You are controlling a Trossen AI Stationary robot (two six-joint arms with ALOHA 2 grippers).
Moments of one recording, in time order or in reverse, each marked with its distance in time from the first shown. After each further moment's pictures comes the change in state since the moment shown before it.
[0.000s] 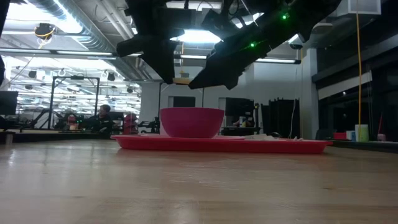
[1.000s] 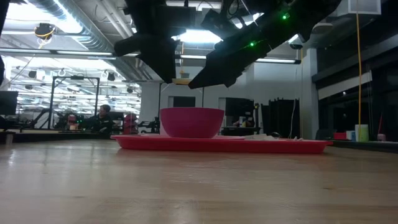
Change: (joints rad) left arm -0.015 0.000 0.000 0.002 -0.002 0.036; right arm 0.000 0.000 0.000 0.000 -0.007 0.055
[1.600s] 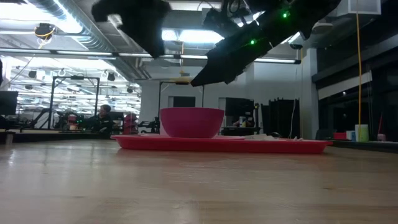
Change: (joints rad) left arm -0.089 -0.117 0.000 -0.060 0.033 -0.107; right arm -0.002 -0.012 -0.001 -0.011 0.036 0.027
